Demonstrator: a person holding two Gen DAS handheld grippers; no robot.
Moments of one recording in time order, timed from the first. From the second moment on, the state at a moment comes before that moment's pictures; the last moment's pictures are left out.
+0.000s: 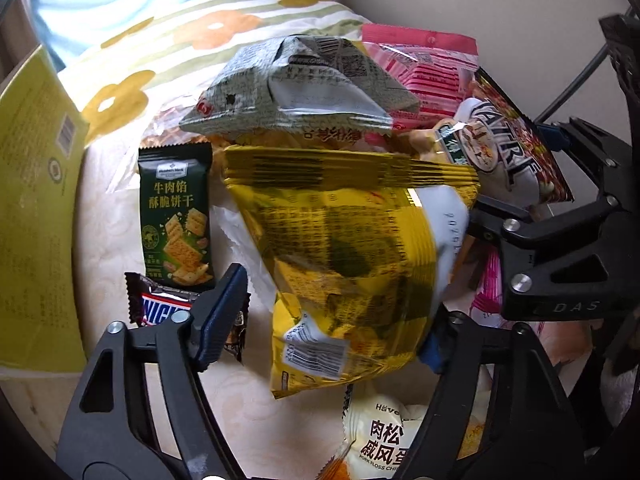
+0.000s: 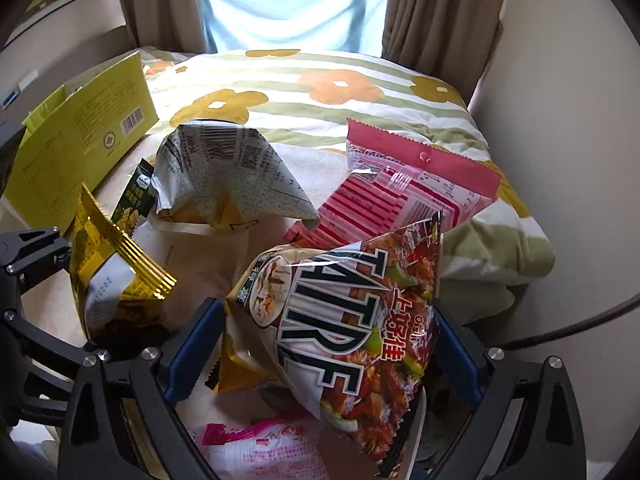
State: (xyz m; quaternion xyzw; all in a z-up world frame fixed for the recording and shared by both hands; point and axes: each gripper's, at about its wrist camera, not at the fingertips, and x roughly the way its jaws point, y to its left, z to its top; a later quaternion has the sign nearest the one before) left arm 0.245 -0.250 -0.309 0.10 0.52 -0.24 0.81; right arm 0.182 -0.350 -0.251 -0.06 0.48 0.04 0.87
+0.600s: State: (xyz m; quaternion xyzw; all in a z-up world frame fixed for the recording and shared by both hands) left arm 0.235 -0.242 -0.297 0.11 0.51 -0.24 0.82; right arm 0.170 -0.356 -0.249 -0.04 0.48 0.04 0.88
